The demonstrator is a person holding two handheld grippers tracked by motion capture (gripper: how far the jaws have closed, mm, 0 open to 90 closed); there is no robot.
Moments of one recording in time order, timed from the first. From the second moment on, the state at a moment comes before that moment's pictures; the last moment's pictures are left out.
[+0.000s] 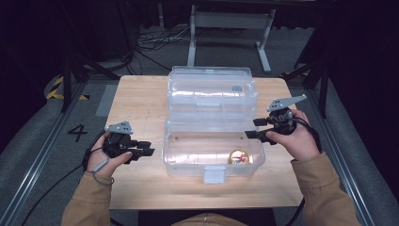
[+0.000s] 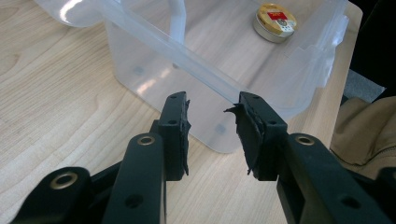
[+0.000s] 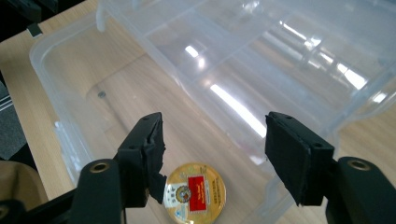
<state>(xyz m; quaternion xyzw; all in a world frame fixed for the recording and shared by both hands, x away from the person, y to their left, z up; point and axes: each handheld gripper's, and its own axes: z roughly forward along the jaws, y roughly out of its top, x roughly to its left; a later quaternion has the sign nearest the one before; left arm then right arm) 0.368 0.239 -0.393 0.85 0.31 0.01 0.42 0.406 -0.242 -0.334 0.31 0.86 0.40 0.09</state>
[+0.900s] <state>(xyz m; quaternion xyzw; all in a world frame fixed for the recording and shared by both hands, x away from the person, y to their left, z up) 0.367 0.240 -0.392 0.85 0.31 0.01 0.42 0.467 -0.210 -0.299 0.27 0.86 0.42 0.11</state>
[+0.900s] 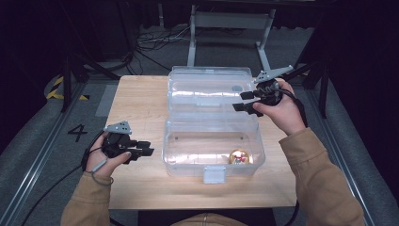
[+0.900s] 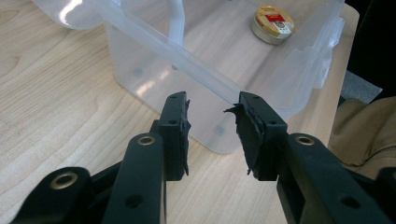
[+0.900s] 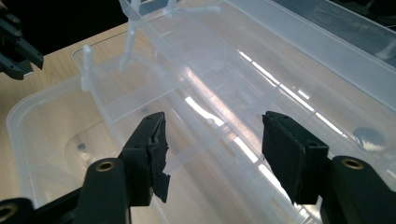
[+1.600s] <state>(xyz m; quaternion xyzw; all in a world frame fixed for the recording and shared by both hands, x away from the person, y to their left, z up) 0.367 0.240 -0.391 0.85 0.31 0.01 0.42 0.500 -0.199 -0.316 0.26 0.88 0.39 0.09</state>
